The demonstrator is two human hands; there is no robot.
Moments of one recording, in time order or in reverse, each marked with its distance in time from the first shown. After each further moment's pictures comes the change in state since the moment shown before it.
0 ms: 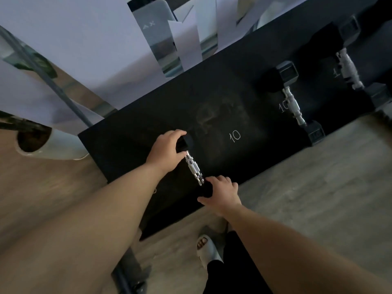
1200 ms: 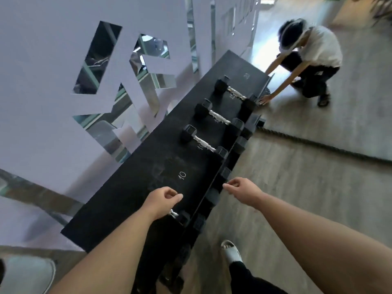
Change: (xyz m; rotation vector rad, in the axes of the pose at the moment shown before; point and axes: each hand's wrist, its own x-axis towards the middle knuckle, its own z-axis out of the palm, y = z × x) left_hand -0.117 0.104 -0.081 -0.180 -0.389 0.155; right_hand -0.213 0.059 -0.150 0.620 0.424 0.312
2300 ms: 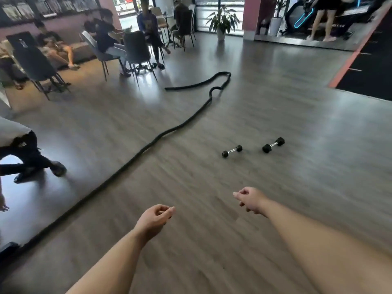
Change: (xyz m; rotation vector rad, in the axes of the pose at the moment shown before) left_hand -0.388 0.495 0.704 0.366 -0.769 0.786; right_hand -0.701 0.681 -0.285 0.770 0.996 0.790
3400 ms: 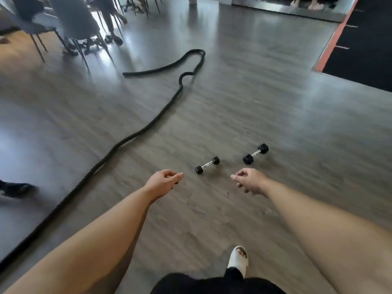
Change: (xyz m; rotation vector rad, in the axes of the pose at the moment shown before) left_hand 0.497 0.336 0.144 0.111 -0.193 0.031; right_hand 0.430 -0.095 -0.278 0.015 0.012 0.097
